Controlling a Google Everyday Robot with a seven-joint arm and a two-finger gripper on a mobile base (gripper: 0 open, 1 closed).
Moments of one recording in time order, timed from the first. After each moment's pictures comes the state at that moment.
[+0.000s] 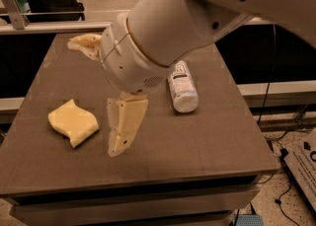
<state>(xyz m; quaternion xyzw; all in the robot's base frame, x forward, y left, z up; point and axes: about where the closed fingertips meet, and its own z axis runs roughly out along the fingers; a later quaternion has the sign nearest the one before) 0.375 0.104 0.977 -0.83 0.42 0.14 0.34</state>
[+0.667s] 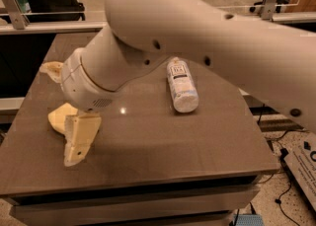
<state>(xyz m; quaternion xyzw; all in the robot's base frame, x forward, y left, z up) 0.390 0.187 0.920 -0.81 0.43 0.20 0.35</state>
